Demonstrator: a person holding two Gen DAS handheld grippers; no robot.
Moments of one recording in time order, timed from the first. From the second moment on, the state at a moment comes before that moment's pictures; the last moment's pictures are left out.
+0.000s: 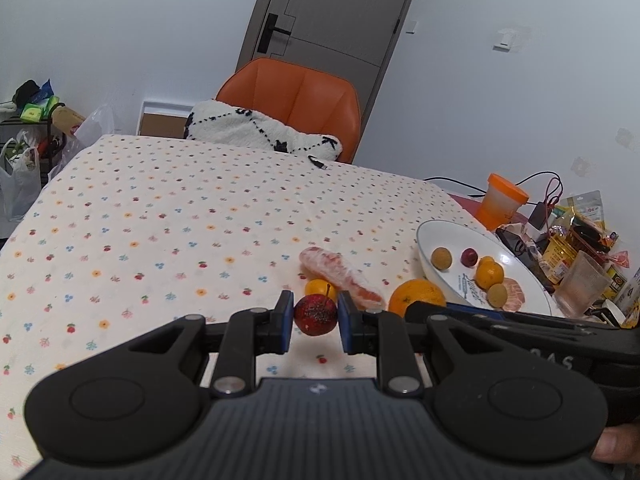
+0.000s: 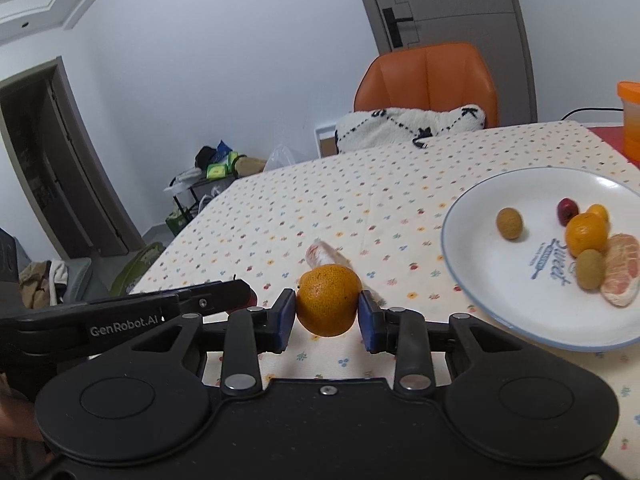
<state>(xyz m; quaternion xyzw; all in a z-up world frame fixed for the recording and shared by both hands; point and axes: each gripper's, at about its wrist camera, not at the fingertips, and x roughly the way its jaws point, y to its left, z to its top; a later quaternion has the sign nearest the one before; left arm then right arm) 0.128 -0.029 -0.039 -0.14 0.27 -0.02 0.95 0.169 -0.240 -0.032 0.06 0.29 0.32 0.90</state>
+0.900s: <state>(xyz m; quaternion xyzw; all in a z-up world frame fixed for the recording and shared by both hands) 0.149 -0.093 -0.020 -0.11 0.27 -0.07 0.96 0.174 -0.330 -0.026 0.09 0.25 0.22 0.94</state>
